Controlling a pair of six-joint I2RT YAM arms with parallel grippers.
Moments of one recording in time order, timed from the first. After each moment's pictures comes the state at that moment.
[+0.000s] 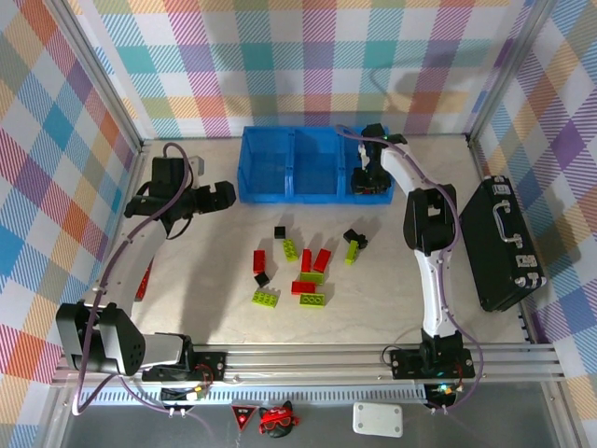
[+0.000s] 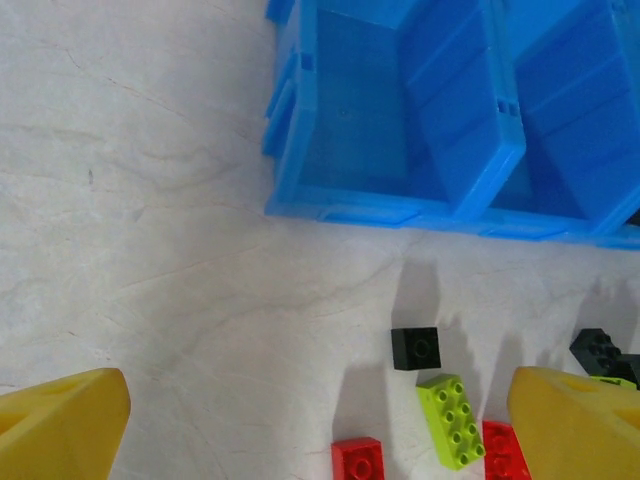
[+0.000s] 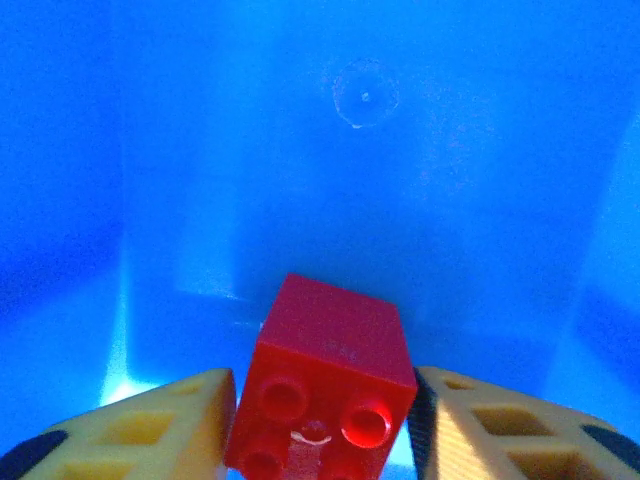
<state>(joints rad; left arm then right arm) -0.10 1.31 1.17 -0.64 0.21 -0.29 0.24 2.39 2.14 -1.08 -0.04 0.12</state>
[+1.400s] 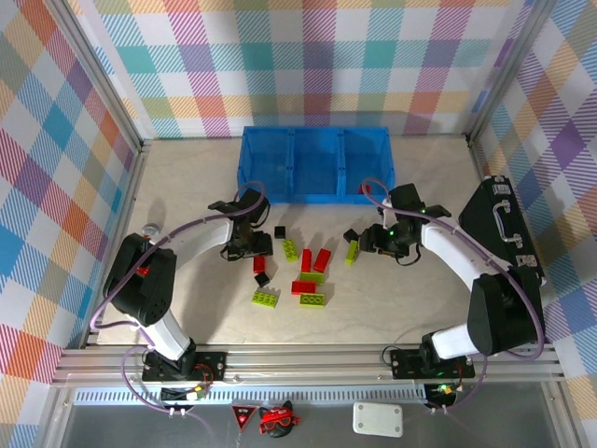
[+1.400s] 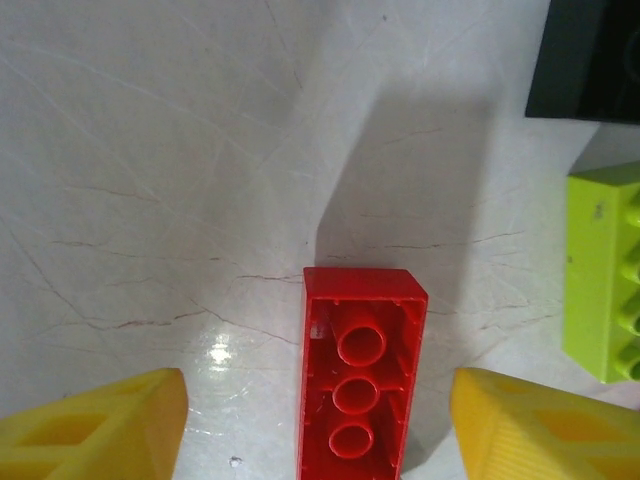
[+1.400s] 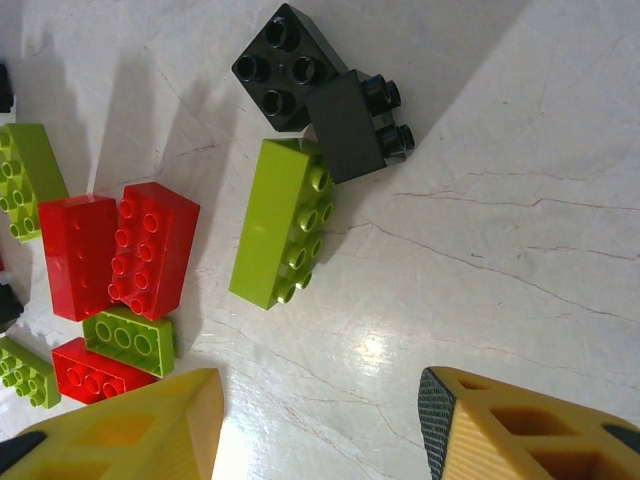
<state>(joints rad) -0.50 1.68 1.10 -0.79 -0.02 -0.61 0.29 1.41 0.95 -0.76 -0.32 0.37</state>
